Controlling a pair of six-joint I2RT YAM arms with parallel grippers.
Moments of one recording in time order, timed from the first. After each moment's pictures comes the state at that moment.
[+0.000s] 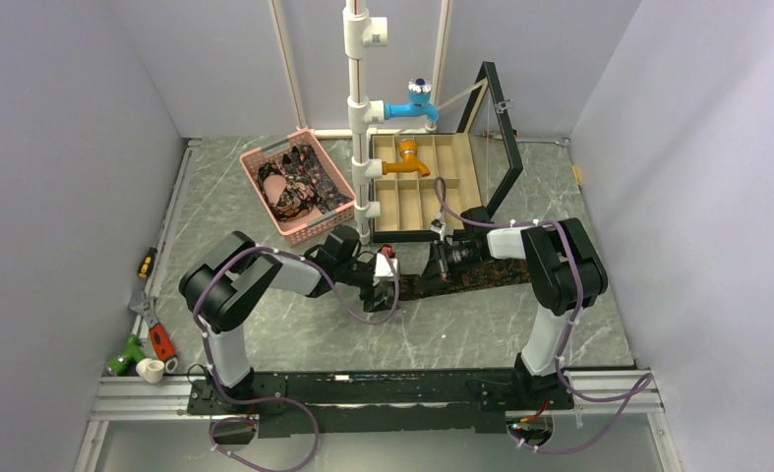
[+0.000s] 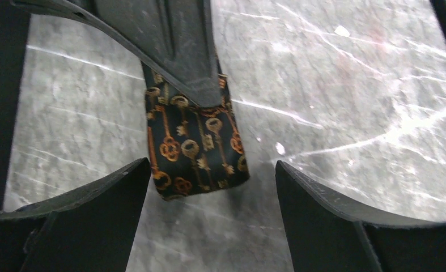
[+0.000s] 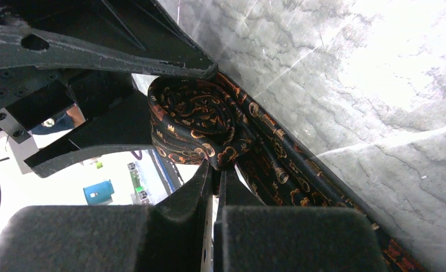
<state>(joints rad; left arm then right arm) -0.68 1.83 0.74 0.45 0.86 0.56 0.26 1.85 0.86 -0.25 -0.98 0.20</state>
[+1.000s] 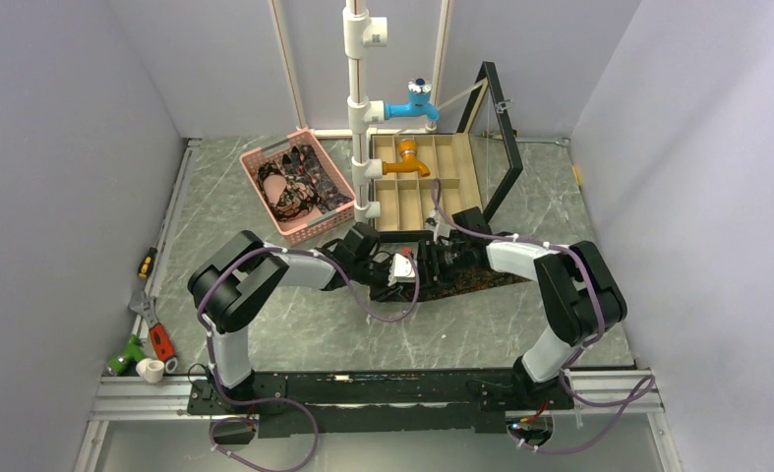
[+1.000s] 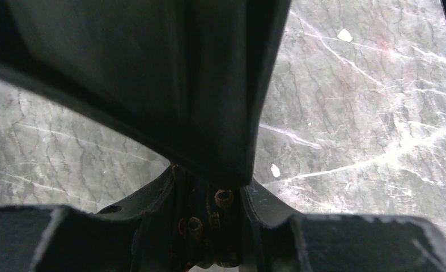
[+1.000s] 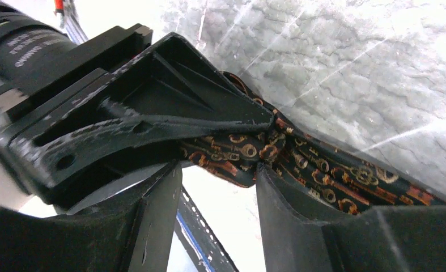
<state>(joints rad) -0.76 1.87 0.88 0.25 0.75 0.59 0.36 1.63 0.78 -0.18 -0.83 0.36</state>
